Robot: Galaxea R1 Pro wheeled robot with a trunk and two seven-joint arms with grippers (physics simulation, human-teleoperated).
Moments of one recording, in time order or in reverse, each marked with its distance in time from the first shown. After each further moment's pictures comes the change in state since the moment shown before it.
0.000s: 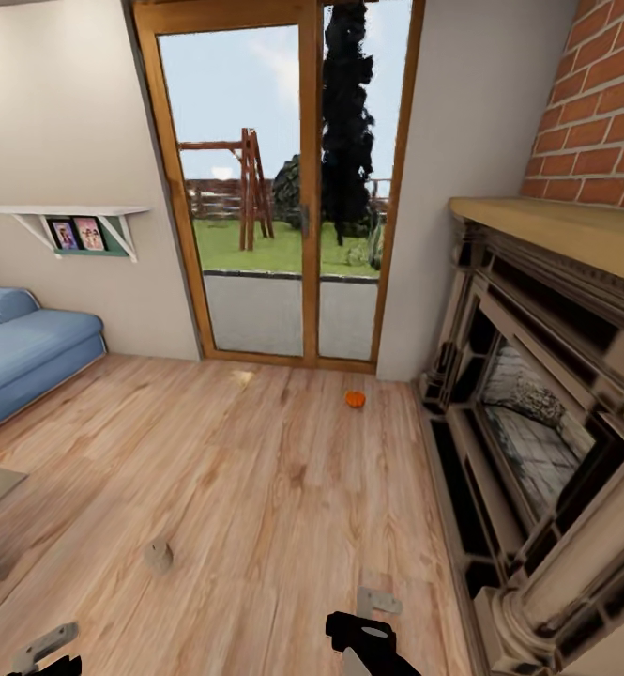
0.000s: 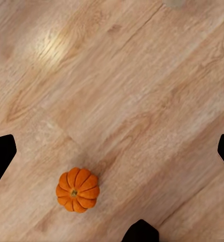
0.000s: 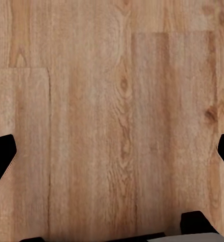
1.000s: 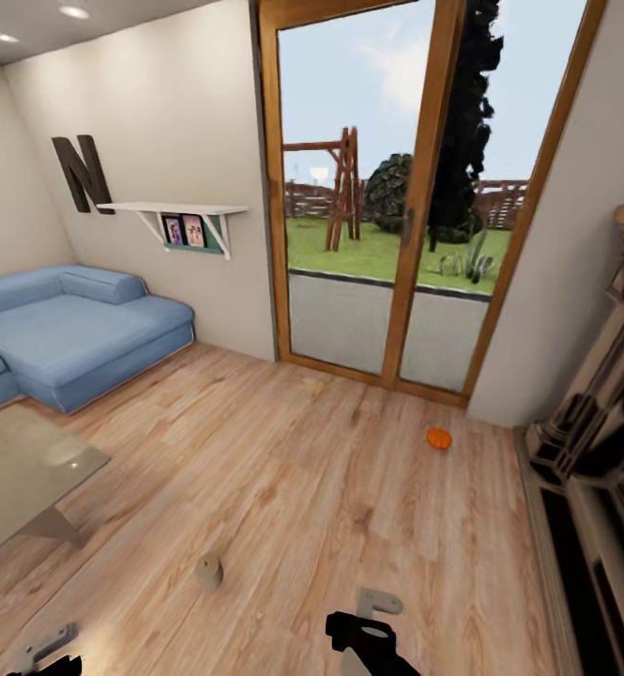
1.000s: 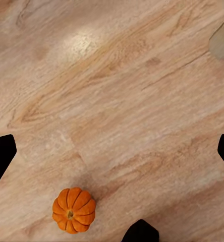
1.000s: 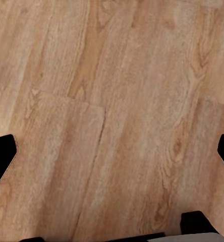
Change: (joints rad) left arm 0.000 0.000 0.000 0.000 0.000 0.000 0.000; right arm 0.000 0.000 0.000 0.000 -0.001 0.000 0.000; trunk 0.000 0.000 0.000
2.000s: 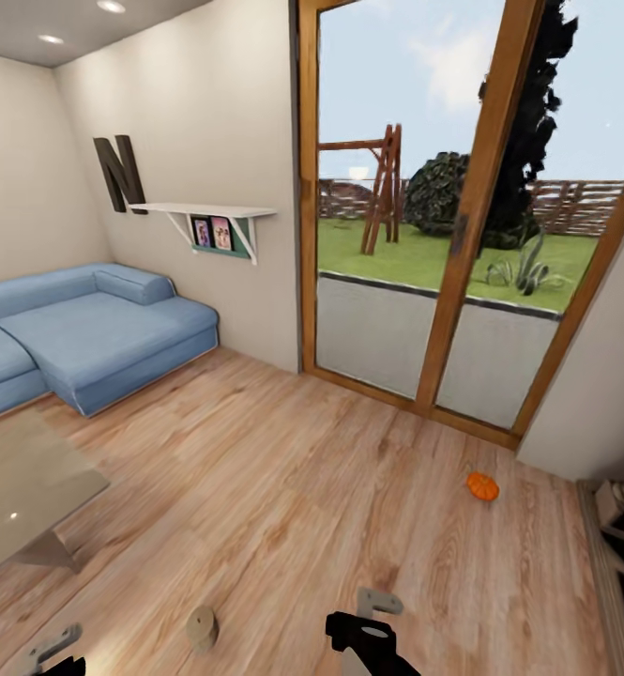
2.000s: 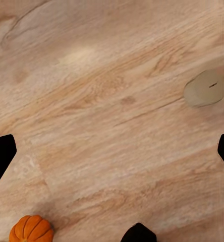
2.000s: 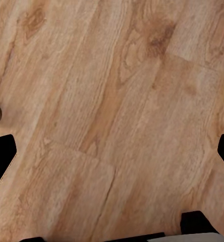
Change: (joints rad) left arm 0.000 -0.013 0.000 0.017 0.000 -0.041 0.000; right arm 0.000 0.000 0.000 0.000 0.000 0.000 0.000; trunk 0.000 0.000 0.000
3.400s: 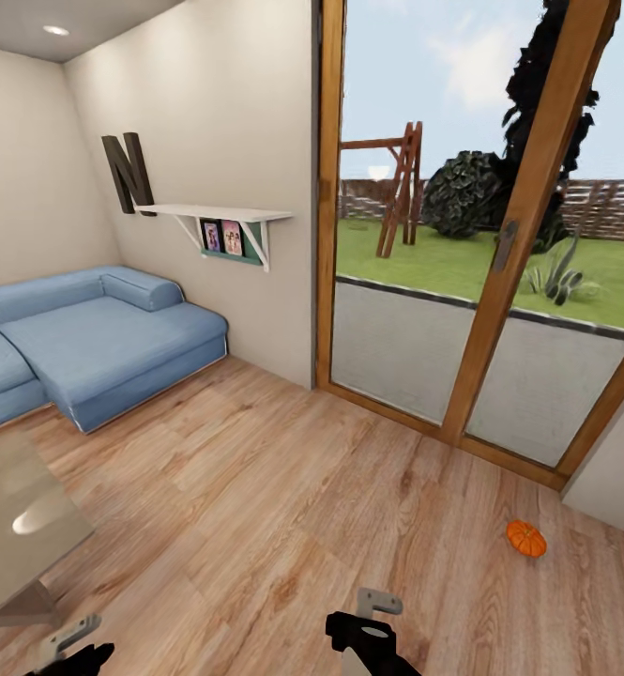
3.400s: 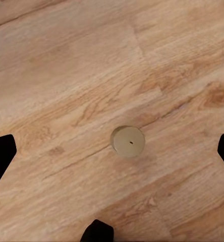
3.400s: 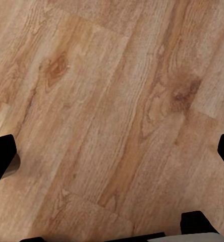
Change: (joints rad) left arm 0.000 0.001 -0.001 0.000 0.000 0.010 -0.236; right arm 0.000 0.000 0.000 0.000 0.000 0.000 0.000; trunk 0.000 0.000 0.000
